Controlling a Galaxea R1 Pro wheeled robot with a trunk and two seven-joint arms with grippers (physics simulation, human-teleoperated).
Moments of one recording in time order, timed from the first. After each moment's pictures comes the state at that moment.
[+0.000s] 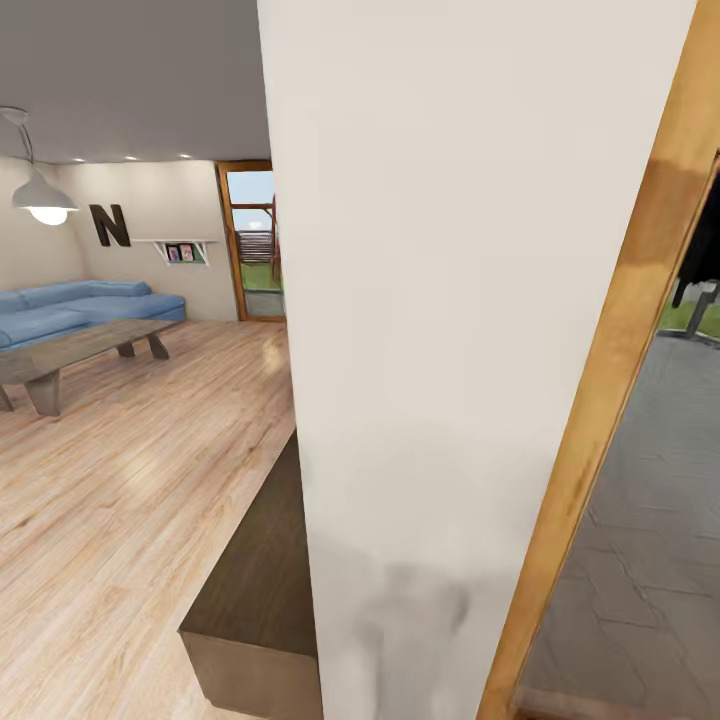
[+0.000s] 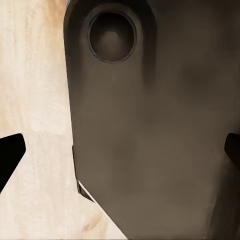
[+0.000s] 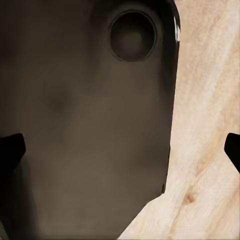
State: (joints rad) left arm 0.00 0.00 0.00 0.00 0.00 0.00 0.00; right arm 0.00 0.00 0.00 0.00 0.00 0.00 0.00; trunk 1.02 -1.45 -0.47
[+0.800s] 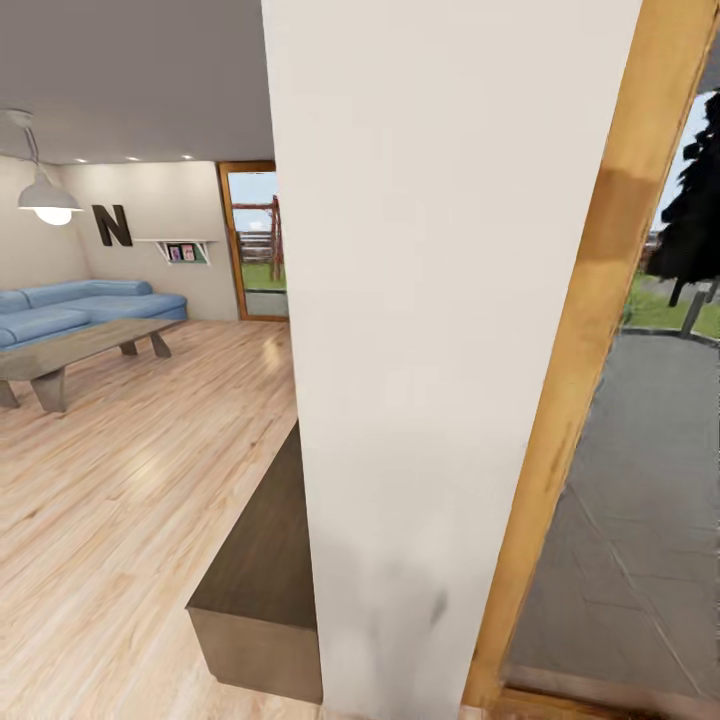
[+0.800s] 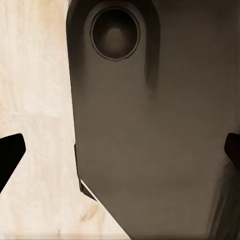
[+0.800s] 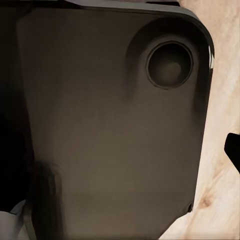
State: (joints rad) left arm 0.00 0.00 0.00 0.00 0.00 0.00 0.00; right arm -0.01 0.04 0.00 -0.02 0.00 0.00 0.00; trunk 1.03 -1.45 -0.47
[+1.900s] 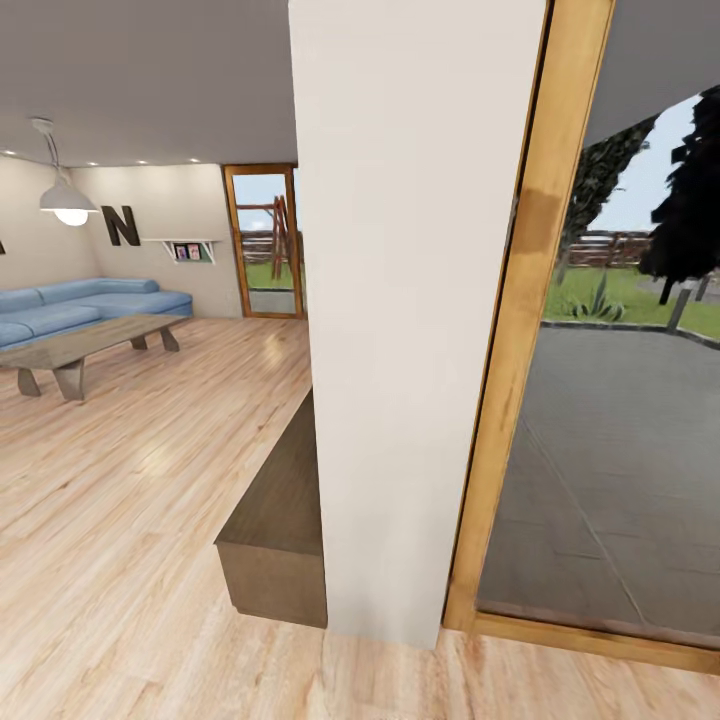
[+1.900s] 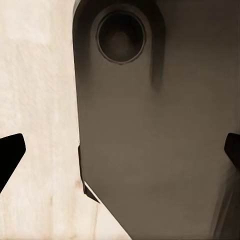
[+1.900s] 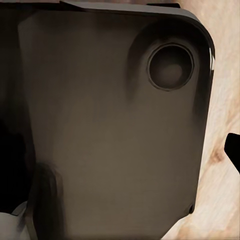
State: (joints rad) left arm 0.00 0.01 0.00 0.00 0.00 -0.01 0.00; right arm -0.02 0.05 0.00 -0.02 0.00 0.00 0.00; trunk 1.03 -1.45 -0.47
